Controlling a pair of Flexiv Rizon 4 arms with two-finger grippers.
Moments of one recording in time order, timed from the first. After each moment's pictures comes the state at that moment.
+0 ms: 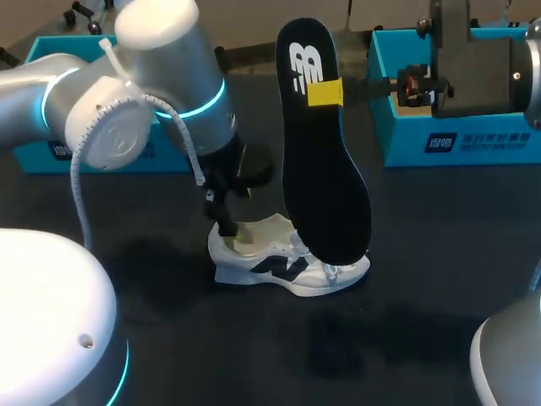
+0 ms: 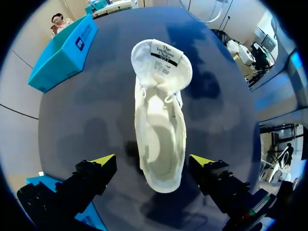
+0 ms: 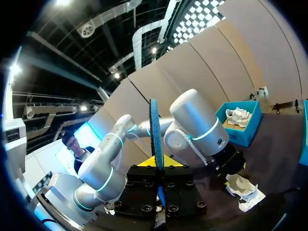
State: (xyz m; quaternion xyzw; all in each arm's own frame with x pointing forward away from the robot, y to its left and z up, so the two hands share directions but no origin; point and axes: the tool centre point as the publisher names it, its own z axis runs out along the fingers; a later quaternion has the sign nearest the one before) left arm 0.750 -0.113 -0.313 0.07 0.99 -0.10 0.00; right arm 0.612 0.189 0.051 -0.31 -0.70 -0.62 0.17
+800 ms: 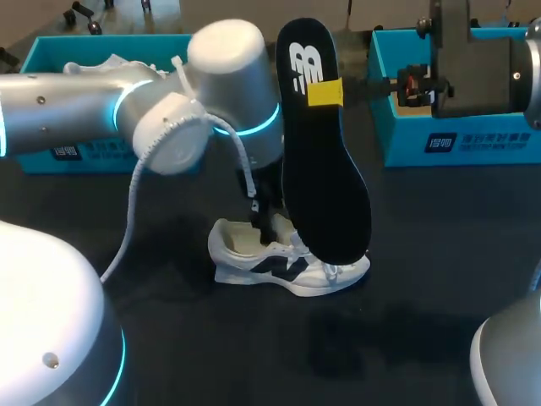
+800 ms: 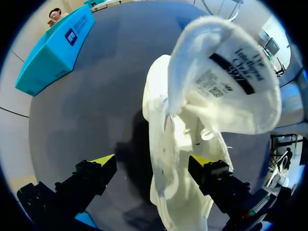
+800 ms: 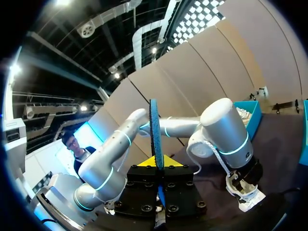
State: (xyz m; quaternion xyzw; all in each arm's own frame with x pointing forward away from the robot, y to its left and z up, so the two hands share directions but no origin) left arm 0.769 -0.174 -0.375 0.06 0.99 -0.09 -0.01; right arm 0.612 0.189 0.051 -0.31 -0.70 -0.62 0.17
